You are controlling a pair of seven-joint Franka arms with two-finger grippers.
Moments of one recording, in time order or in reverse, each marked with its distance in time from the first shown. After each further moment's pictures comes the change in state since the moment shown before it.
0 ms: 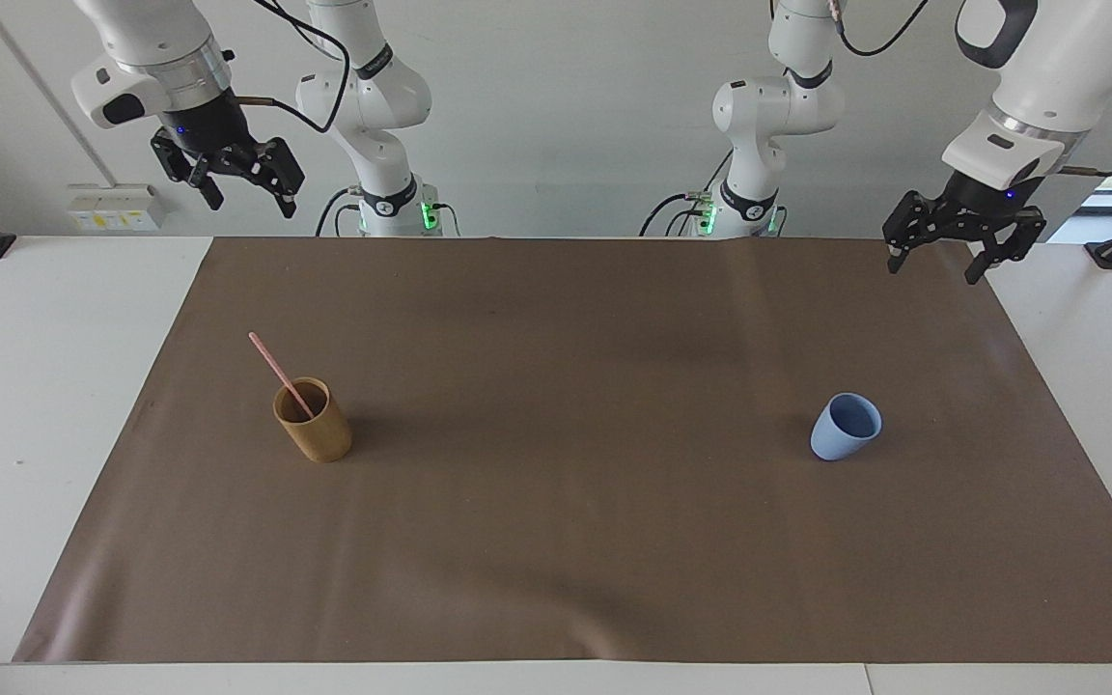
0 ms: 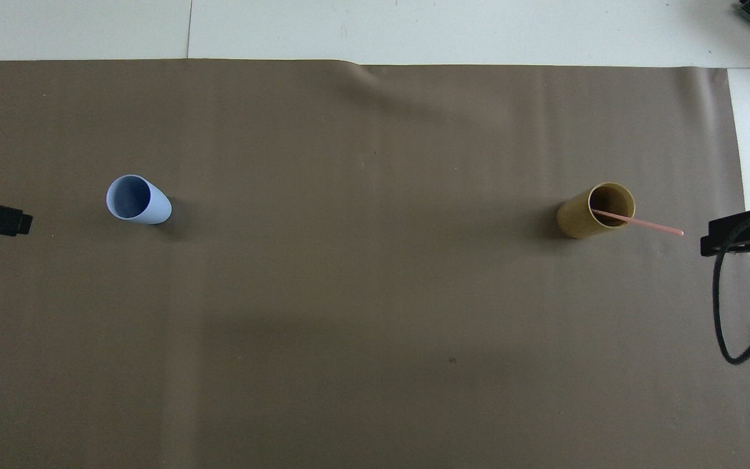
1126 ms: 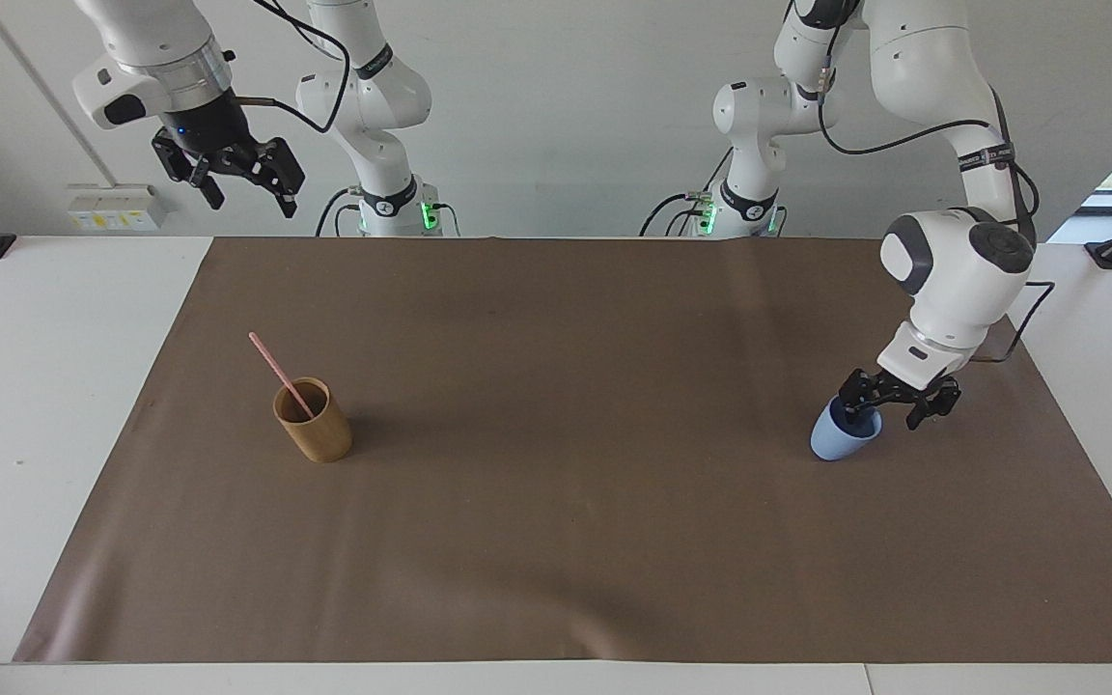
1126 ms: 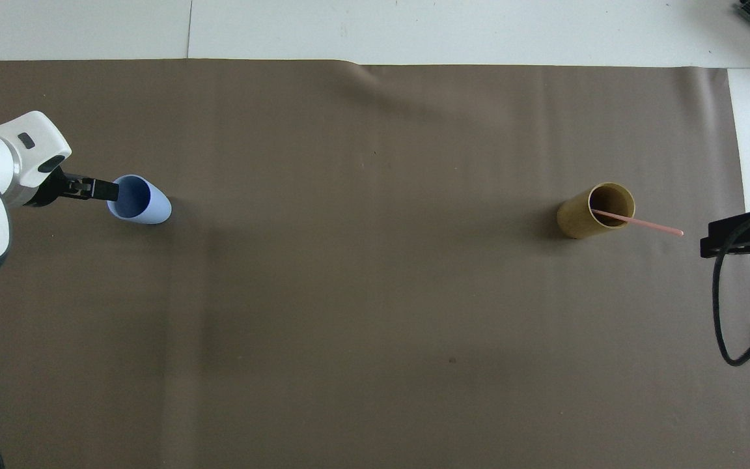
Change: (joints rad) left arm 0.047 0.248 0.004 -0.343 -0.008 0.622 -0.017; right arm 0.000 -0.005 0.000 -0.009 0.000 0.000 0.000
